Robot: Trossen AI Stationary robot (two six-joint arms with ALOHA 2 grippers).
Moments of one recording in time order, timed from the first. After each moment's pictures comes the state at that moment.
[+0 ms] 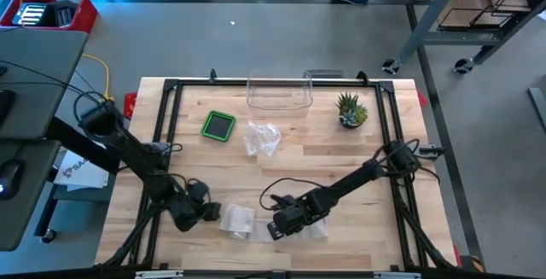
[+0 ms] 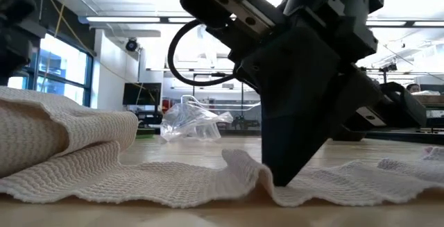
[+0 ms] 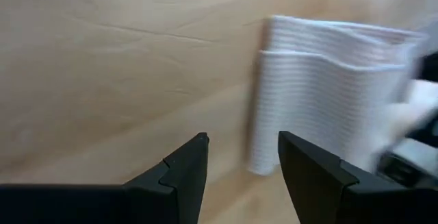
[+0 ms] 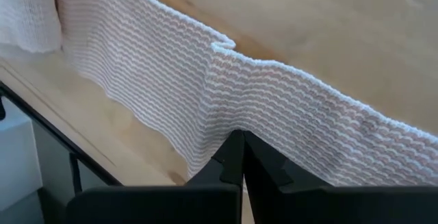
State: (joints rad) left arm -0.85 1.39 0.55 -0.18 -0.32 -2.14; right arm 0.46 2.13 1.42 -0.36 -0.12 1.59
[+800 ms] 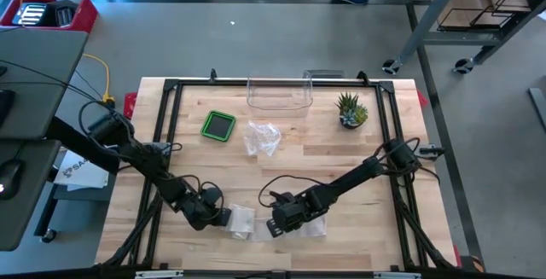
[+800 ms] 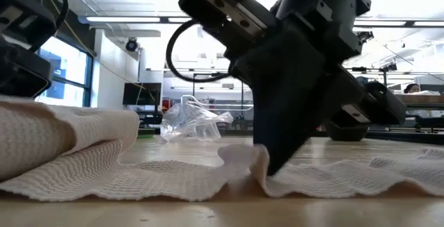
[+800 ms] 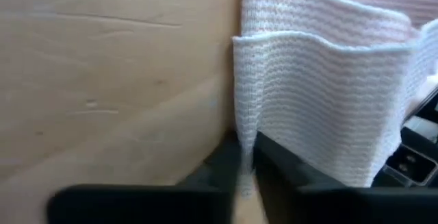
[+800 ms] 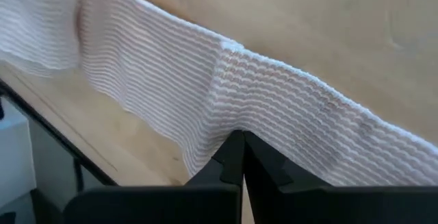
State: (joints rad) left arm -0.74 1.60 0.55 0.08 -0.19 -2.00; right arm 0.44 2.12 1.42 -0.37 -0.11 1.54
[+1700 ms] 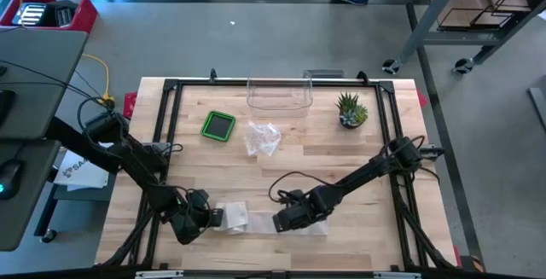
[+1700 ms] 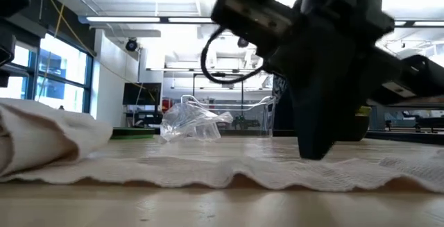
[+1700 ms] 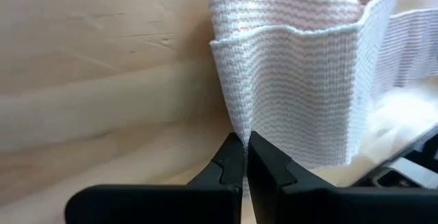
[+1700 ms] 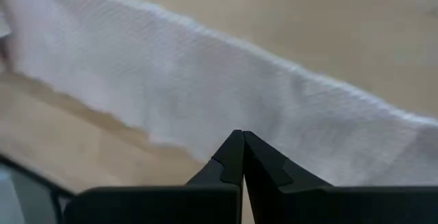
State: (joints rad) left arm -0.90 1.52 0.68 -0.26 -0.35 -2.30; right arm 0.46 2.07 1.42 -0.55 -0.07 1.74
